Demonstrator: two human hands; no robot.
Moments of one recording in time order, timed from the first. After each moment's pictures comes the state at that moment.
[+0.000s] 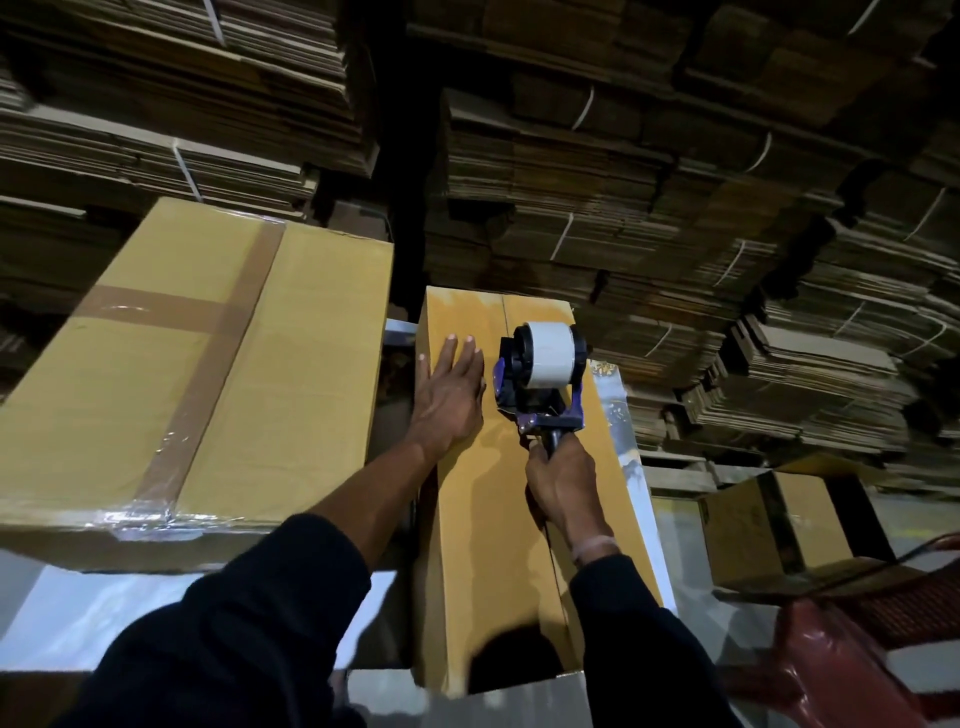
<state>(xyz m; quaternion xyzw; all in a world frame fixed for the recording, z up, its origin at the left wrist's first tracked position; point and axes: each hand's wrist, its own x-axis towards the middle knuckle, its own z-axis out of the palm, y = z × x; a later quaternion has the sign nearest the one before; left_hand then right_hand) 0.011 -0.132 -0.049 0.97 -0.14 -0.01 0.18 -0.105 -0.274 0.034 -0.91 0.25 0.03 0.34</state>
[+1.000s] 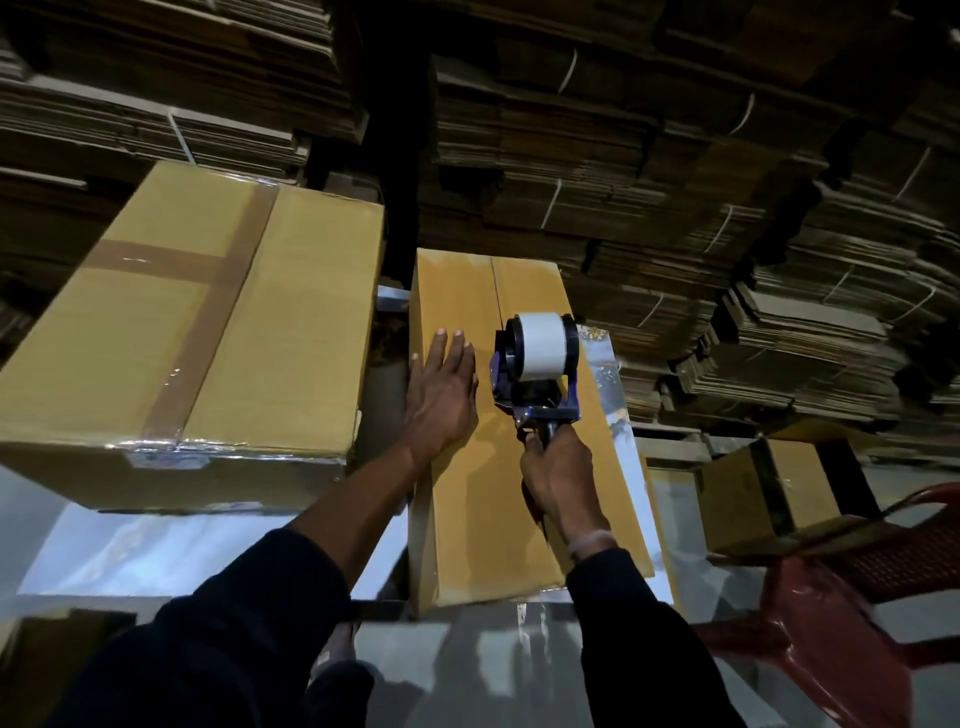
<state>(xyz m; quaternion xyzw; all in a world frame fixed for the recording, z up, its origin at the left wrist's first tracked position) -0.065 -0.140 -0.061 0.97 -0.13 0.01 0.21 -0.179 -0.281 0.039 -0.91 0.24 0.04 0.33</state>
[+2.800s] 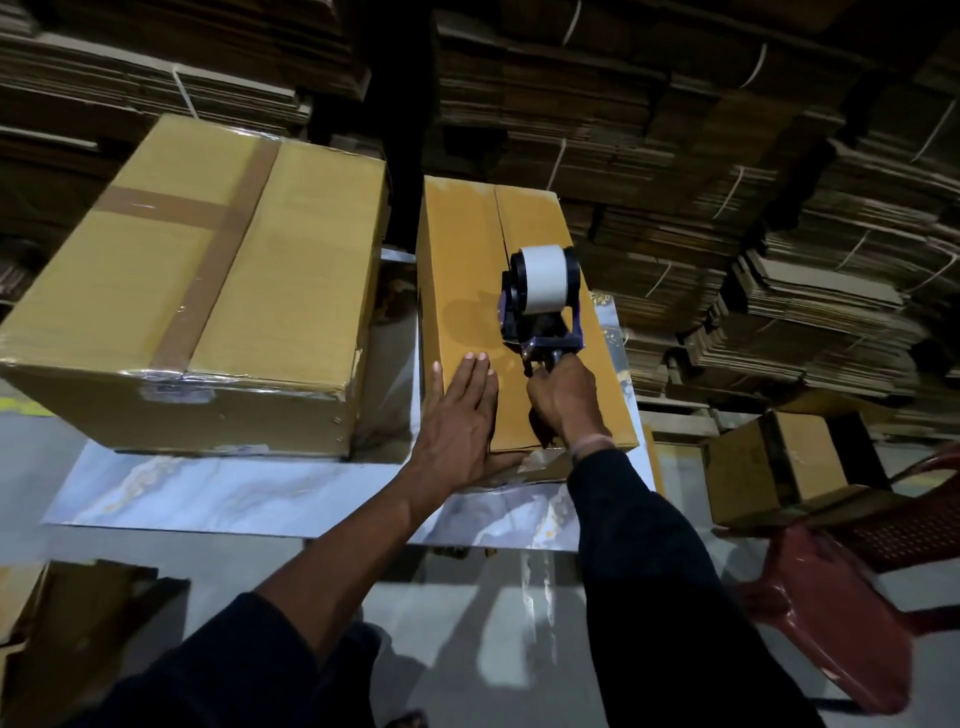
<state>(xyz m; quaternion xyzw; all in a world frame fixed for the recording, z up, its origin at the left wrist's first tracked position) -0.186 -0.162 -0.059 0.97 -0.23 0.02 0.10 -0.163 -0.294 0.049 -0.91 0.25 0.04 0.34</state>
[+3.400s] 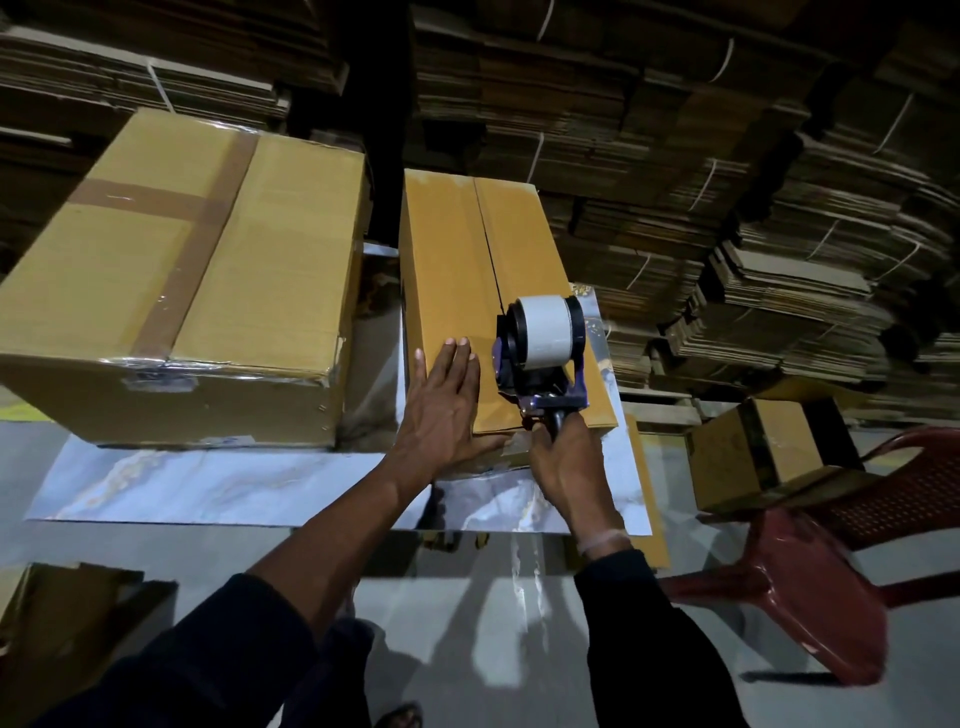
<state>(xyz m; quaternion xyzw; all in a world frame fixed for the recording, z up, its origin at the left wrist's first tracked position) -0.188 -0.163 -0.056 0.98 -0.20 0.01 0.07 -0.268 -0.315 0.033 -0.91 0.22 0.02 0.35</state>
